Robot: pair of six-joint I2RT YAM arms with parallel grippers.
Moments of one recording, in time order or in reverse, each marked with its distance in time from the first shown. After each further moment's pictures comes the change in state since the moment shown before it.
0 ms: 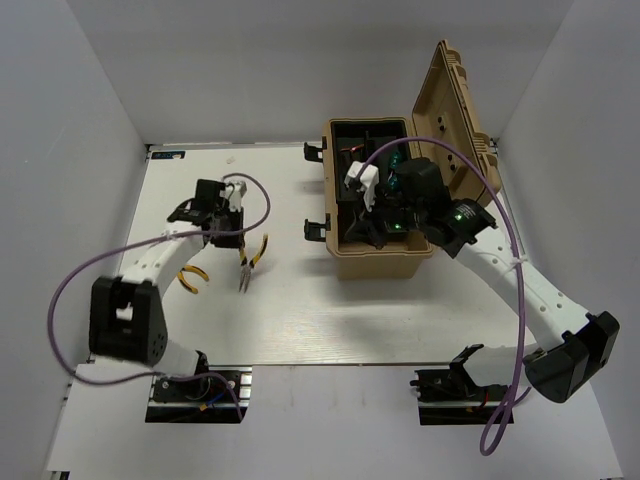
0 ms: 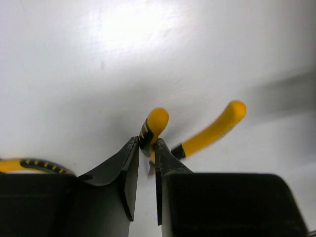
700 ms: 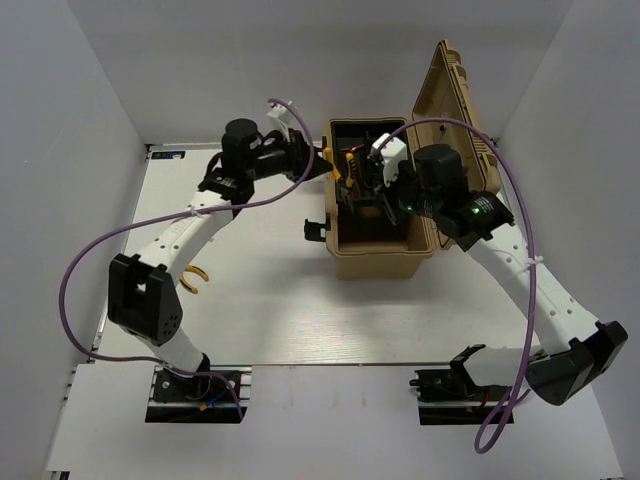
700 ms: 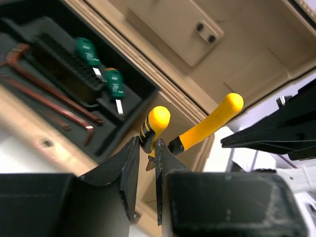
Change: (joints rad) left arm -0.210 0.107 0.407 0.588 0.584 -0.372; right arm -0.060 -0.008 0.088 -0.019 0.367 0.017
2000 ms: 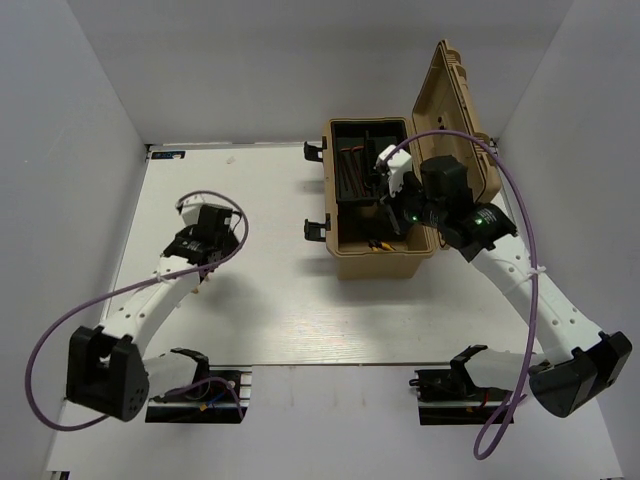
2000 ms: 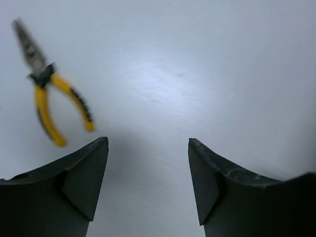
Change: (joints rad) left arm 0.029 -0.454 -0.534 -0.570 -1.175 -0.231; right arm -0.040 -0.070 -0.113 0.039 -0.049 0.019
